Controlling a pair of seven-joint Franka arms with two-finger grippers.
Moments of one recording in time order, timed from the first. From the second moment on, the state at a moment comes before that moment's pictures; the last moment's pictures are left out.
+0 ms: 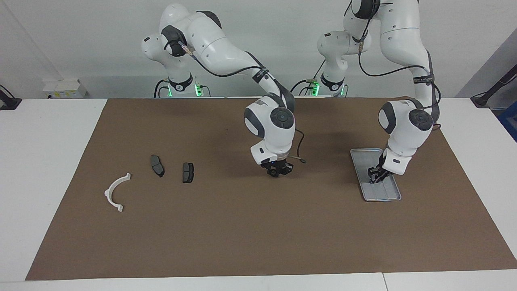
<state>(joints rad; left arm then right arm) 0.05 0.32 -0.06 -2.01 0.04 2.40 -0.21 0.57 0.74 0.04 -1.27 -0.03 1.97 1.01</state>
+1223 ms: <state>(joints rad) -0.45 0.35 -0.08 -1.76 0.01 2.19 -0.97 0.13 0.53 0.04 -1.25 -0.04 1.78 0.04</state>
